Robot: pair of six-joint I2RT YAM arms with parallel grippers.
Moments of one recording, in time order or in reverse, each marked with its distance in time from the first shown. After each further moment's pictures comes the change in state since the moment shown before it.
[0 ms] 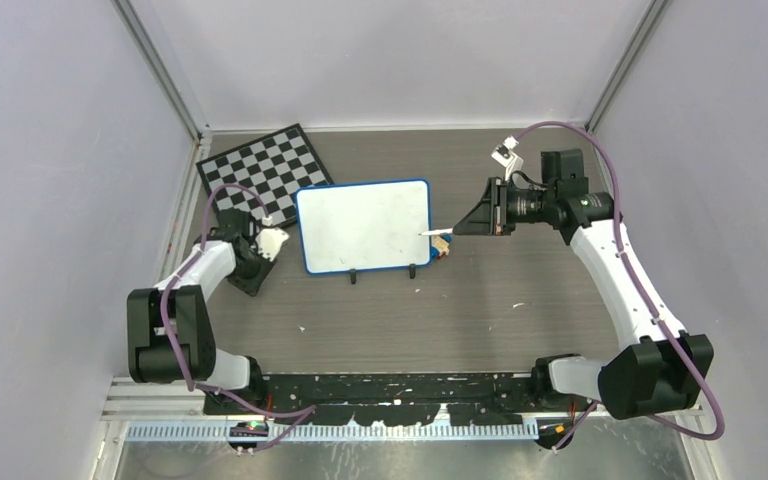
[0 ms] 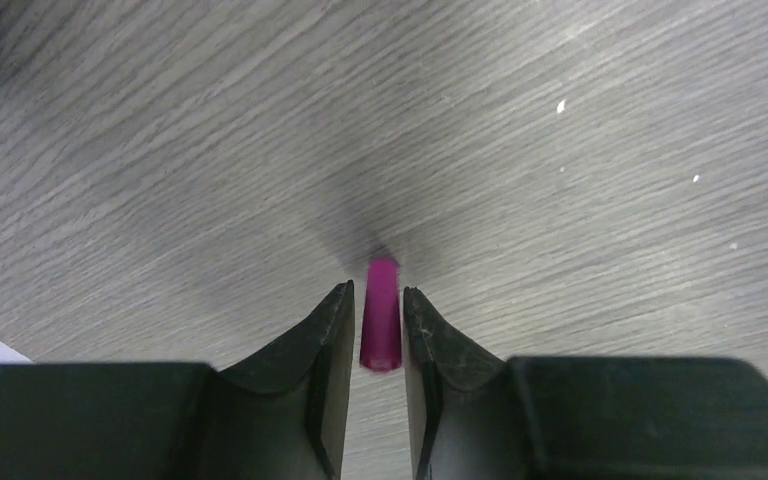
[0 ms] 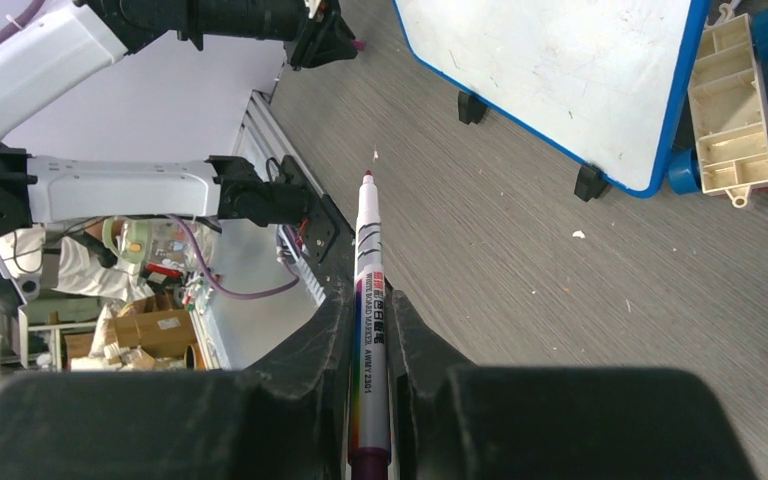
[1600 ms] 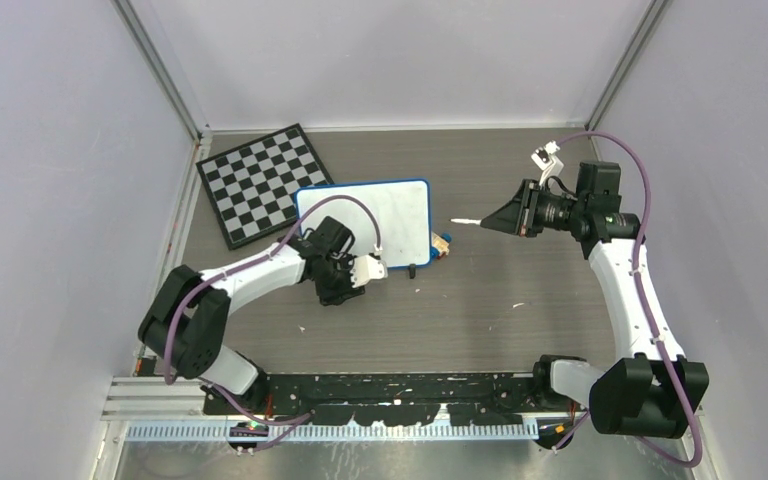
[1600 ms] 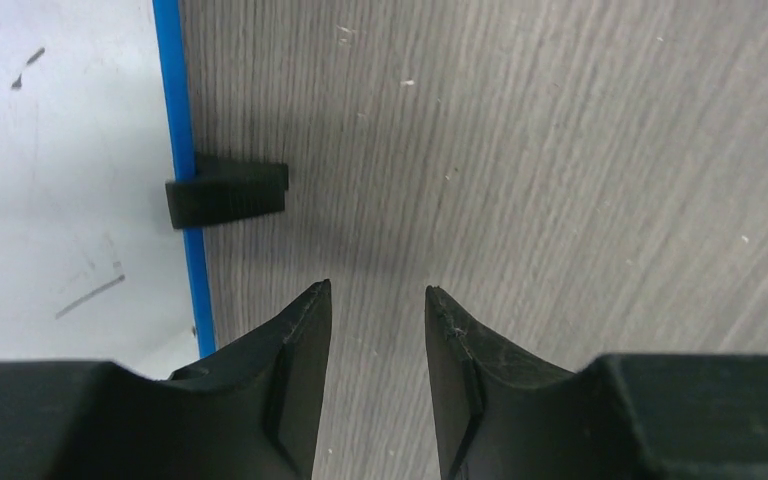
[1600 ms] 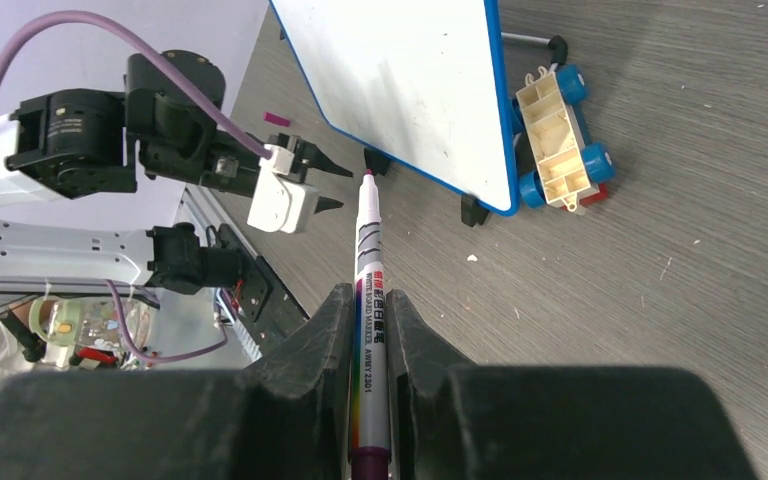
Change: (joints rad) left arm -0.668 0.068 0.090 0.042 0.226 0.130; right arm -0.213 -0.095 -0.125 0.098 0.005 -0.066
